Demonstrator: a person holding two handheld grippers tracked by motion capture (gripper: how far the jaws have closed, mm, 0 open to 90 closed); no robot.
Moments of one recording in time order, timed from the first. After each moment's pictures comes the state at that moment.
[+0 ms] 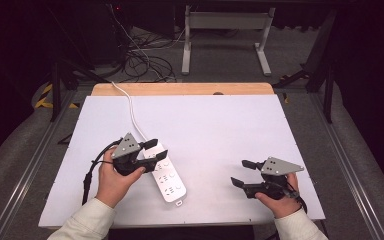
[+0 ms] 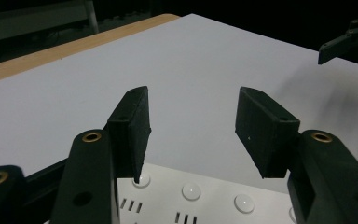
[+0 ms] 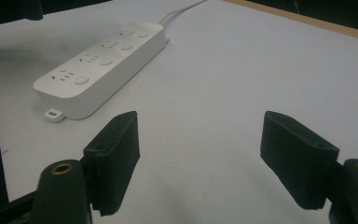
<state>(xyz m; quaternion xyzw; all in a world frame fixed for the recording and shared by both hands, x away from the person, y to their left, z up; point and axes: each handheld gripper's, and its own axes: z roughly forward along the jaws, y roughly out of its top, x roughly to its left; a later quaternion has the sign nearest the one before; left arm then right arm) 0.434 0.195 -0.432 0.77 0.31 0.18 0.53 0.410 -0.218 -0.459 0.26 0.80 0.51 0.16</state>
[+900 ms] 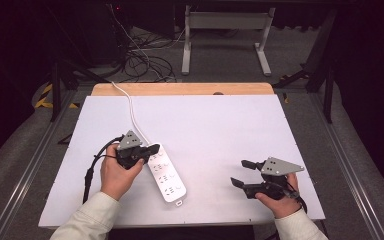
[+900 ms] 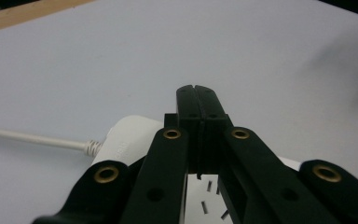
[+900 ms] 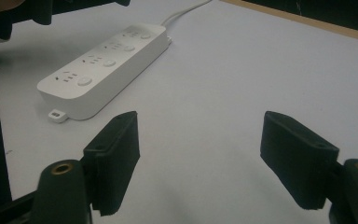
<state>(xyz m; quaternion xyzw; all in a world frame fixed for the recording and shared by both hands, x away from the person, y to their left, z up) 0.451 0.201 -0.440 0.80 0.36 0.17 0.46 0.410 -0.218 -0.459 0.26 0.80 0.51 0.15</state>
